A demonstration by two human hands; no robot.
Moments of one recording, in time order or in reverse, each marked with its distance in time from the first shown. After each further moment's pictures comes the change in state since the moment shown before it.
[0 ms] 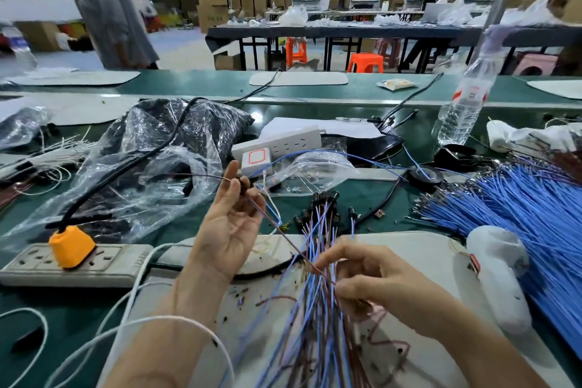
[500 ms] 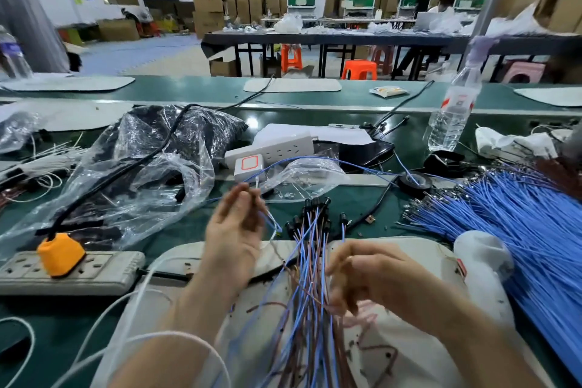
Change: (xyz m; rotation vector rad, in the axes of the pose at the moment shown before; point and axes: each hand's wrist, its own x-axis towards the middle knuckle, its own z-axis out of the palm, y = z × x) left_hand -0.009 -0.020 0.004 0.142 0.048 0.070; right_hand -0.002 0.004 -0.022 0.243 -0.122 -0.031
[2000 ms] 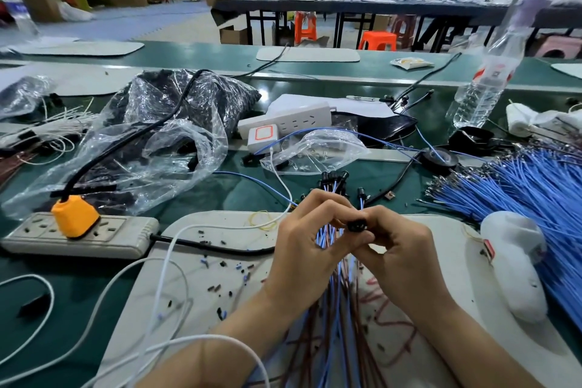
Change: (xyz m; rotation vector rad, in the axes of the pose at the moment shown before) left_hand -0.045 -0.046 0.000 1.110 -0.523 0.670; right_hand 0.020 0.030 0.020 -0.845 0.657 -0.577
